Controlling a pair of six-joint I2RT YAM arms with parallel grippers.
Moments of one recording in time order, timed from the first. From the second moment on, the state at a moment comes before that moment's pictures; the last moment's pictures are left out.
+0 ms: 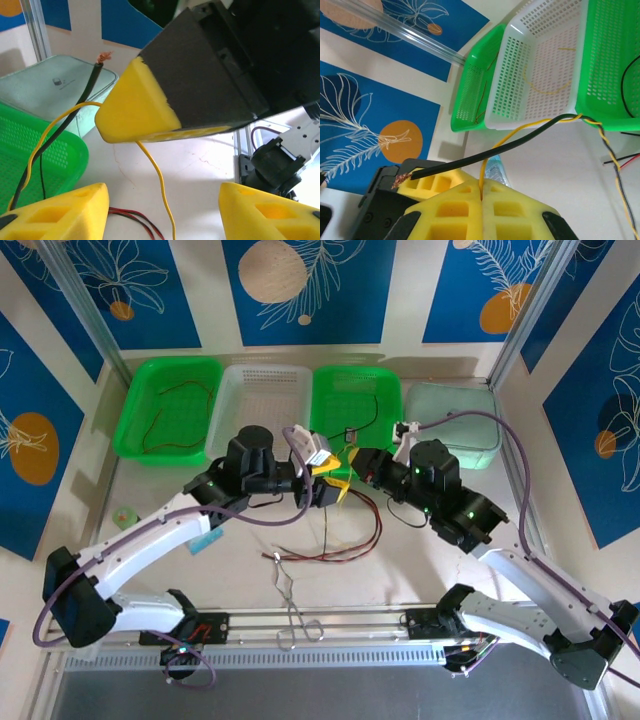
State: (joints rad) left arm -0.81 1.27 1.10 -0.10 0.54 -0.02; right arm 0.73 0.92 0.97 -0.33 -0.03 1.02
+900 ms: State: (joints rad) left arm -0.84 1.30 1.24 -0.31 0.38 0.16; right arm 0.70 0.73 0.90 -0.31 -0.01 1.05
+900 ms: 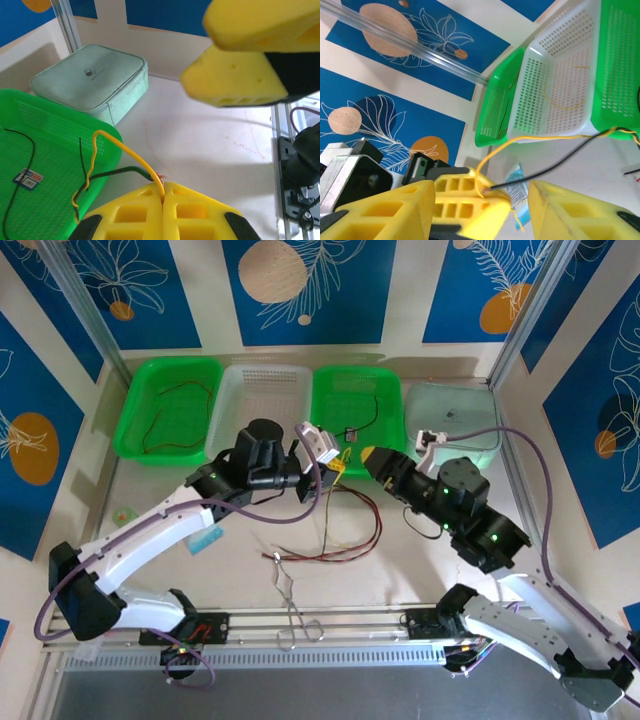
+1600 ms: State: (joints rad) left arm -0.84 1.30 1.37 -0.50 0.37 0.23; right arm 0.74 0.67 0.65 -0.10 -0.10 -0.13
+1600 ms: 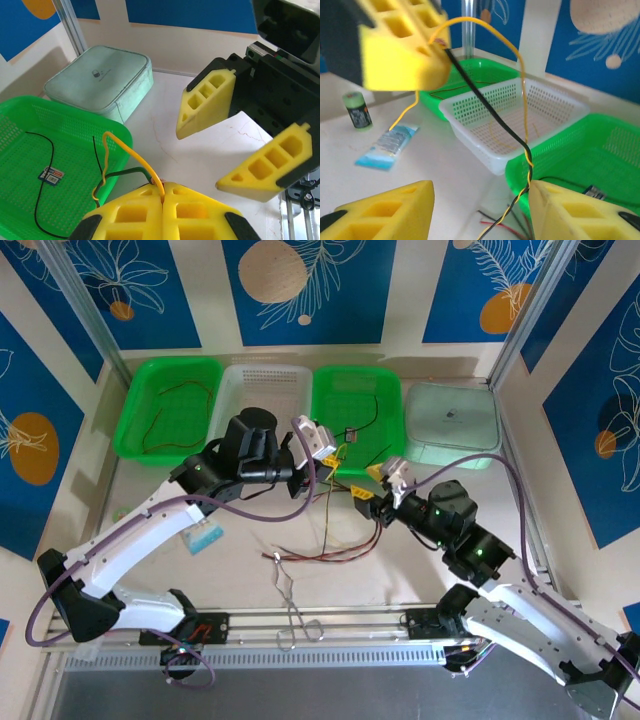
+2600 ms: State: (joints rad) left arm -0.84 1.29 1.39 -0.51 0.37 0.21; right arm 0.69 0.90 0.78 0.00 -0.19 -0.53
